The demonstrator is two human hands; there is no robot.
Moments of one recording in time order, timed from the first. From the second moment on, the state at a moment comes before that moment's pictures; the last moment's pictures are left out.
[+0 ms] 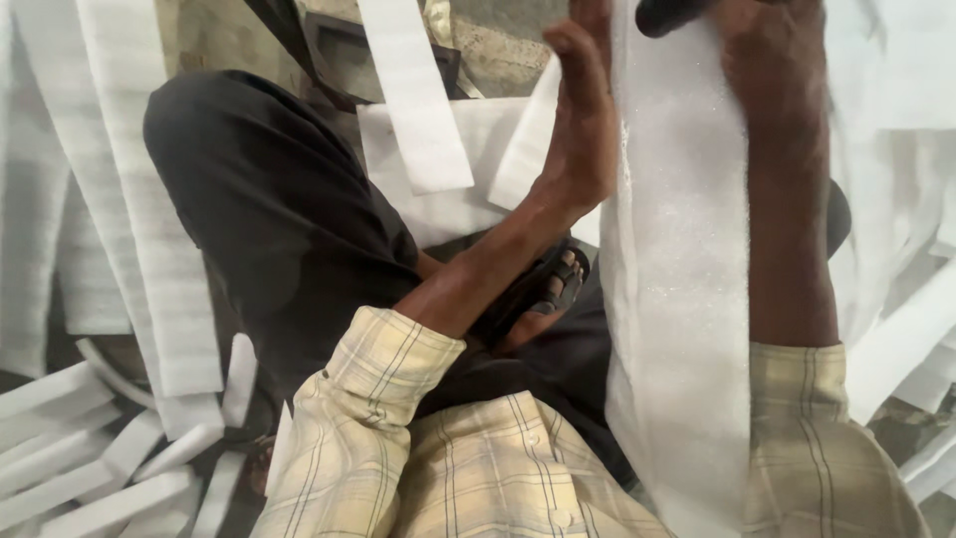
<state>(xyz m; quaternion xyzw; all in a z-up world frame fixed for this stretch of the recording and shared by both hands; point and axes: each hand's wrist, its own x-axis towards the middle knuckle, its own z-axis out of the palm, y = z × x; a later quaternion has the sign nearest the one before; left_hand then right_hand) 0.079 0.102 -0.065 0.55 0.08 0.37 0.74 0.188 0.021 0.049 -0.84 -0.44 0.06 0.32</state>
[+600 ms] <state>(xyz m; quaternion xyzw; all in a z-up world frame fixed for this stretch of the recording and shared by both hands) -0.007 0.007 0.005 0.64 0.06 0.29 0.70 0.091 -0.074 0.083 -0.81 -0.32 0.07 0.48</state>
